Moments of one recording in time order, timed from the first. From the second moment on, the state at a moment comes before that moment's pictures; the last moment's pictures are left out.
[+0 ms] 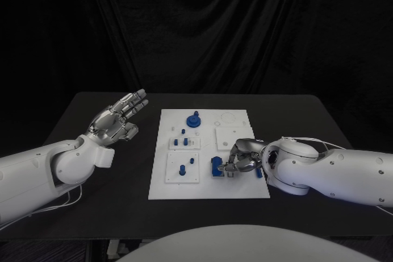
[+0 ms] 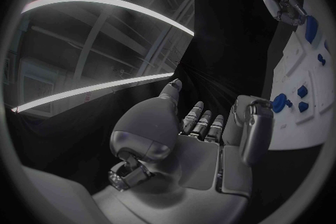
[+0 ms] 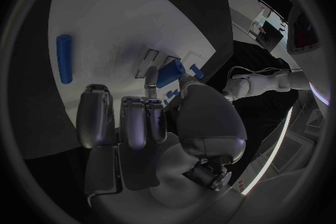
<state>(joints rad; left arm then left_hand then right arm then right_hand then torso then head) 1.13 -0.92 -0.21 1.38 0.15 0.34 0.61 1.14 0.29 -0.17 -0.06 0.46 0.29 0.10 0.07 0.04 0.06 0.09 0.08 0.02 0.00 0.13 0.00 0.00 0.01 1.47 0.16 1.57 1.31 1.11 -0.92 -0.24 1.76 -1.31 -0.24 -0.45 1.04 -0.05 0.11 0.27 0.22 1.00 0.02 0.42 0.88 1.47 -0.05 1.57 1.31 1.47 -0.10 1.54 1.31 0.06 1.46 0.01 1.33 1.31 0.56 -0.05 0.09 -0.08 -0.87</state>
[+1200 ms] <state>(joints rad) 1.13 -0.93 -0.21 1.38 0.15 0.35 0.59 1.14 0.29 -0.16 -0.06 0.46 0.29 0.10 0.07 0.04 0.06 0.09 0.08 0.02 0.00 0.14 0.00 0.00 0.01 1.47 0.16 1.57 1.31 1.13 -1.09 -0.23 1.88 -1.32 -0.30 -0.46 1.15 -0.05 0.09 0.25 0.32 0.97 0.02 0.43 0.90 1.47 -0.05 1.57 1.31 1.47 -0.10 1.54 1.31 0.06 1.46 0.01 1.34 1.31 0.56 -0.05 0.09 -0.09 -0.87</state>
